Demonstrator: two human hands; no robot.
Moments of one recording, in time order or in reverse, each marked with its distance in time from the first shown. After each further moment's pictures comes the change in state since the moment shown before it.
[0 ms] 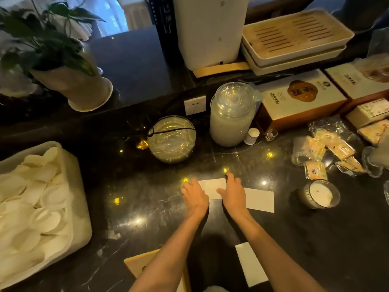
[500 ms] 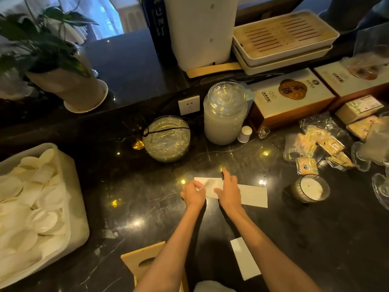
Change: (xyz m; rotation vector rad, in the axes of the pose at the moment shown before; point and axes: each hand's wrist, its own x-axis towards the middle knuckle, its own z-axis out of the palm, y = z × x) left_hand -0.008 0.007 0.002 -0.395 -0.017 -0.152; right_hand -0.011 0.003 -0.006 0.149 0.001 0.016
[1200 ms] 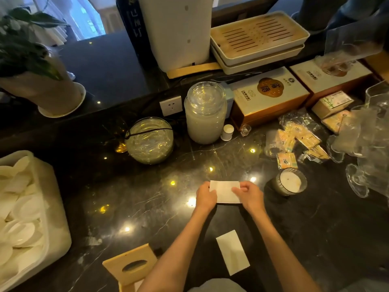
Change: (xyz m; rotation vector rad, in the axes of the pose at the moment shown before) left_hand -0.033 0.020 0.059 0.015 -0.309 0.194; right_hand -0.016 0.070 -0.085 0.309 0.088 0.253
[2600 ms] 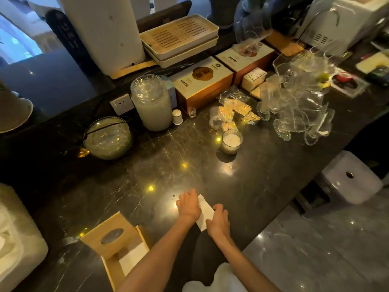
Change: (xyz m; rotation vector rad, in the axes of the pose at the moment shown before) left_hand -0.115 -0.068 0.063 0.816 -0.091 0.312; right_hand -0.176 0.122 0.022 -0.190 0.033 0.223
